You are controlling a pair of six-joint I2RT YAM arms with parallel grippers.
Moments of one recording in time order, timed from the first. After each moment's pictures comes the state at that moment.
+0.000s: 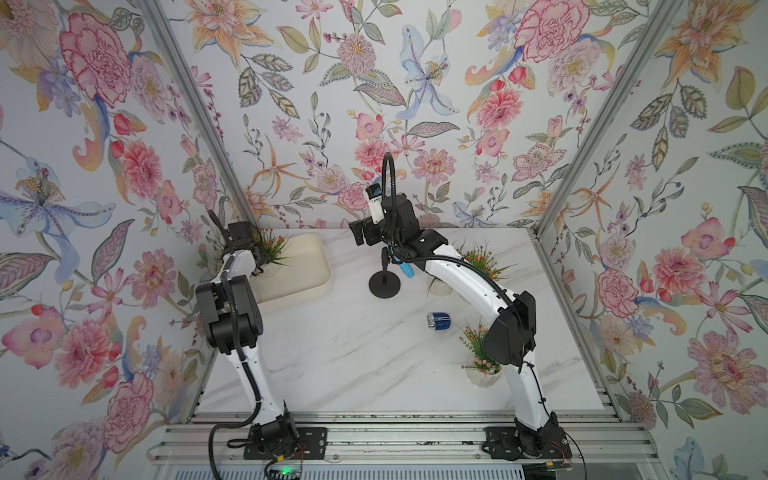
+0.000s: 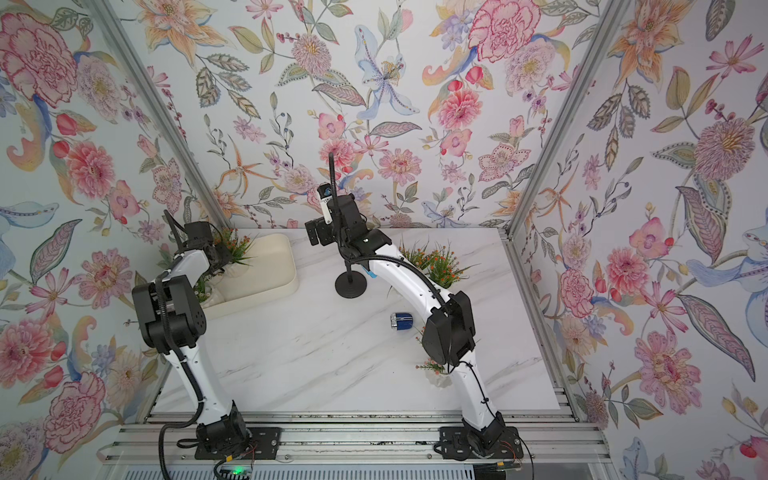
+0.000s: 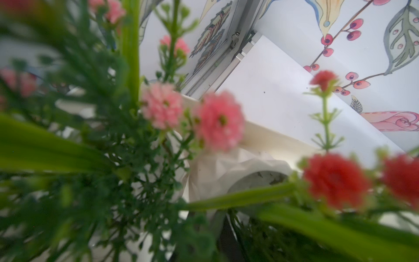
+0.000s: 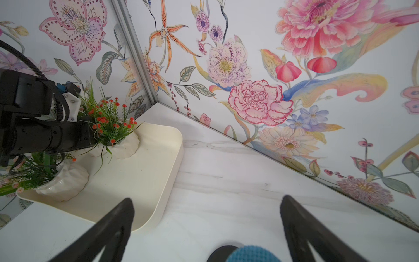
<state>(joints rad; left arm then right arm) 0.31 2.14 1.69 -0.39 -0.12 -0.38 0.76 2.20 2.24 -0.38 0.10 0.09</state>
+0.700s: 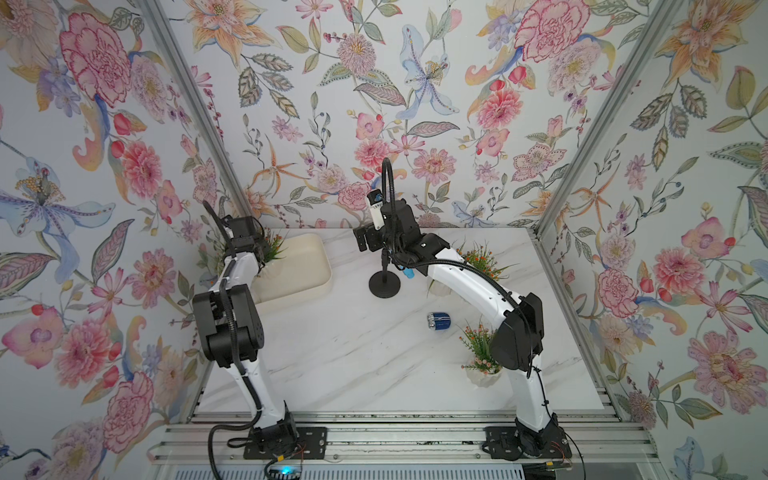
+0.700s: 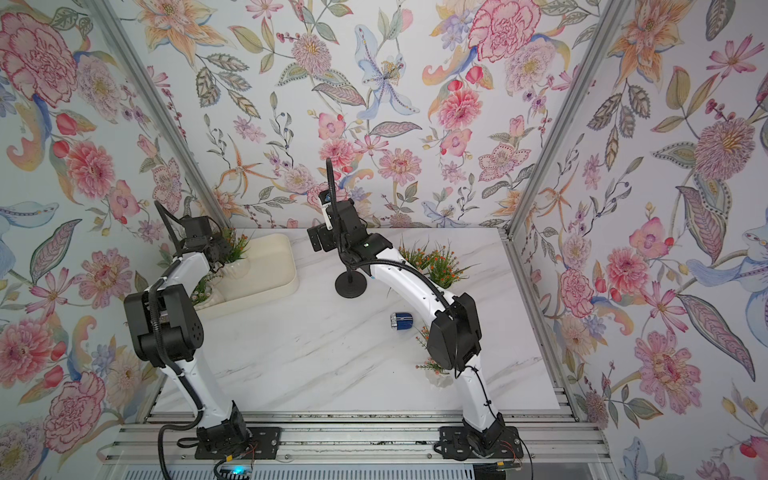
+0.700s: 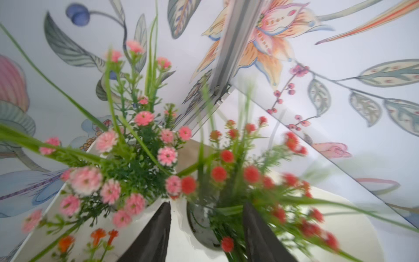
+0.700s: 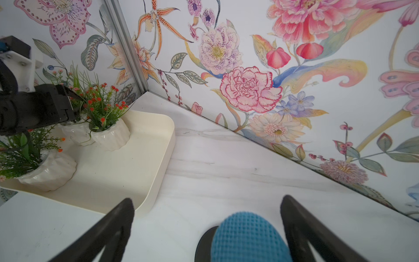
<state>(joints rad) 0.24 1.93 1.53 -0.21 -0.19 -0.37 0.79 2.10 2.10 -0.38 0.18 0.07</state>
